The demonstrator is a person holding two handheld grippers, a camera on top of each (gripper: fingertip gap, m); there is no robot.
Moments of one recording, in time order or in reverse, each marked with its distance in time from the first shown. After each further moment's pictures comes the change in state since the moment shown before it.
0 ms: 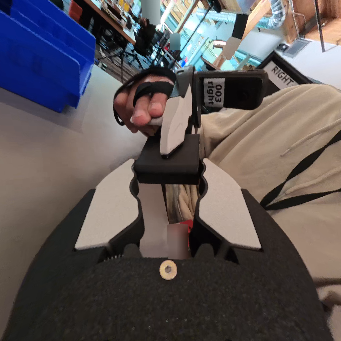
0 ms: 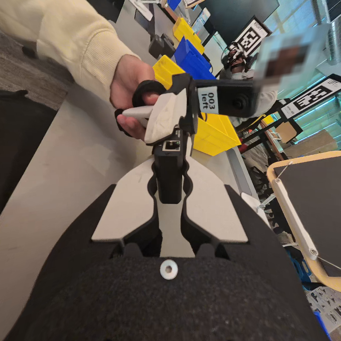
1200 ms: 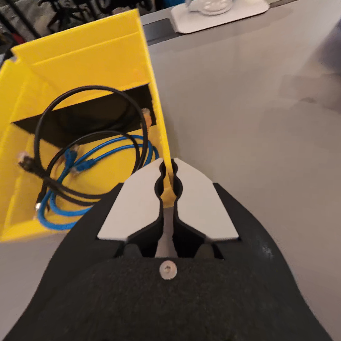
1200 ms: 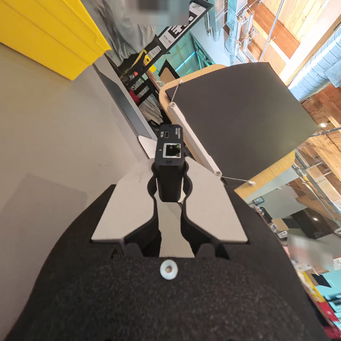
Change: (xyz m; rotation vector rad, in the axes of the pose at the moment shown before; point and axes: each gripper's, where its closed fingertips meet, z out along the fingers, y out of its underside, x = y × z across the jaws) left arm -0.064 0.056 -0.249 0.104 -1.715 0.070; right arm 0.178 0.165 0.040 -0.241 0.666 -0.093
